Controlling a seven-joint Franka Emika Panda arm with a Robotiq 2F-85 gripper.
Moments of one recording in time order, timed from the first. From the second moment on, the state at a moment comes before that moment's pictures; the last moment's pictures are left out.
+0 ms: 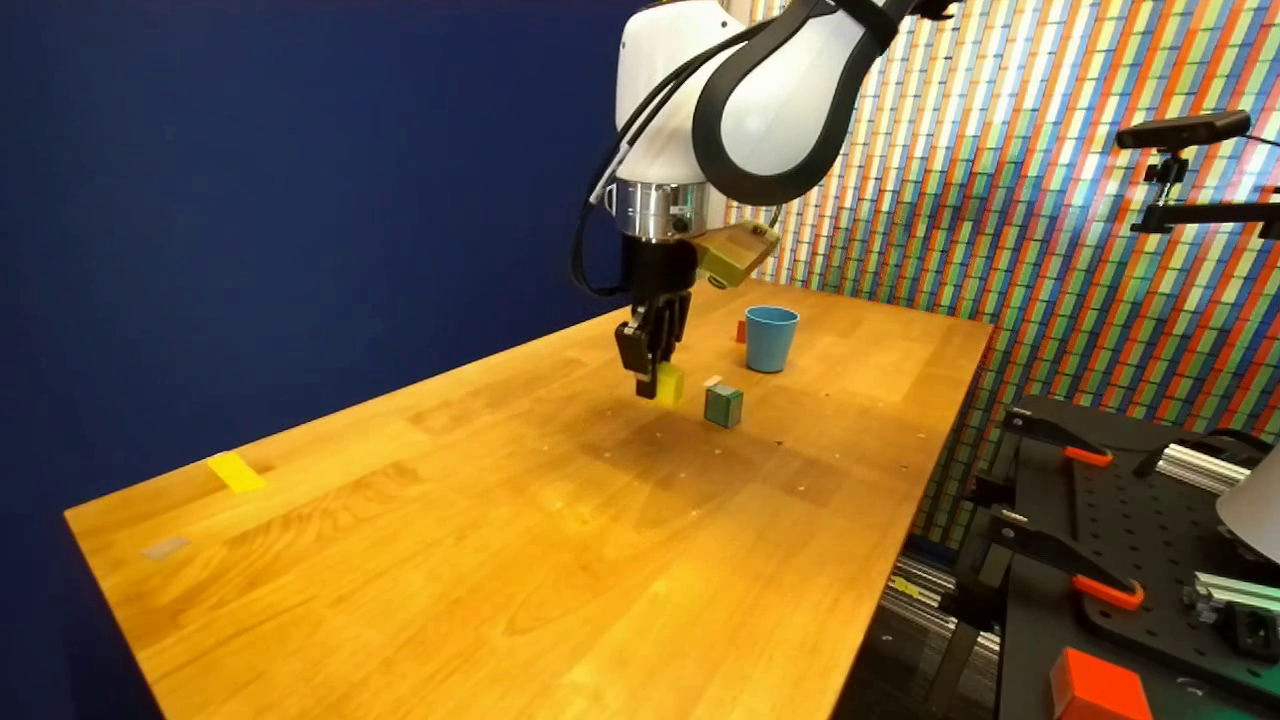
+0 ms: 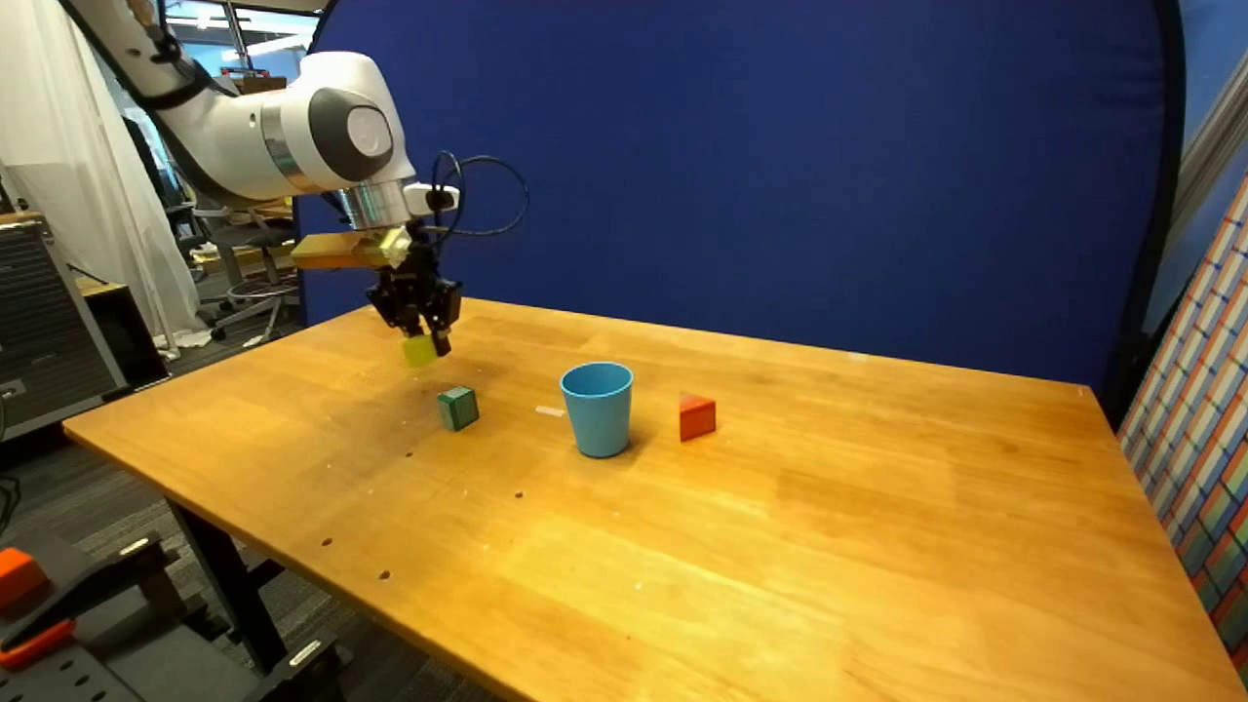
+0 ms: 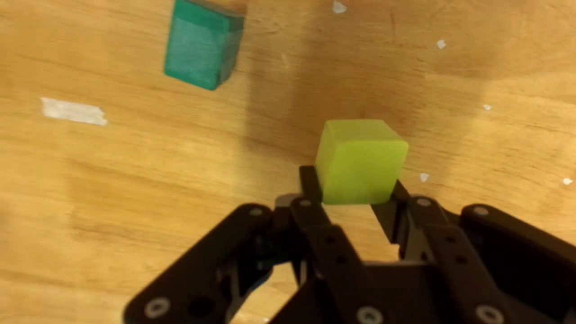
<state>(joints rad) 0.28 0.43 0.01 -2.15 -0.18 2.63 0.23</state>
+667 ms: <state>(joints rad) 0.24 0.27 -0.16 -2.21 -0.50 2.51 0.49</state>
